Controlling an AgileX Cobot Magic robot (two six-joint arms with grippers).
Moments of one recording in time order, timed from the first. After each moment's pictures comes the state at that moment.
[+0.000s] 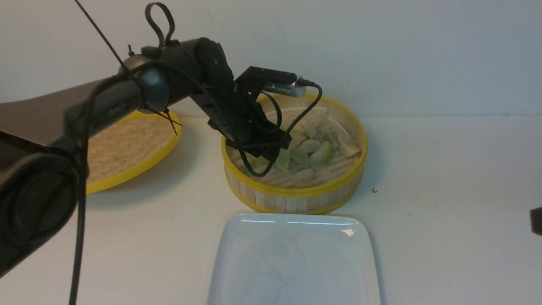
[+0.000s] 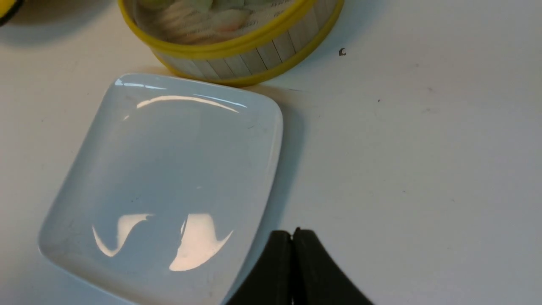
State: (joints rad) right arm 0.01 0.80 -0.84 0.44 1.12 -0.22; left arm -0.38 2.21 -1.83 -0.37 0.85 0.30
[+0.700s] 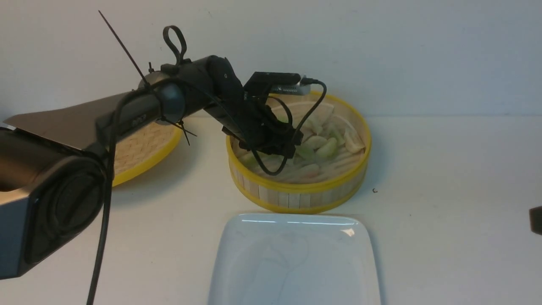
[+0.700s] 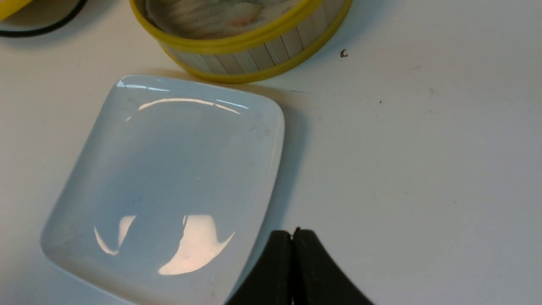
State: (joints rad) right arm 0.01 0.80 -0.84 0.44 1.12 -0.22; left arm -0.38 2.29 -1.86 -0.49 0.73 0.30
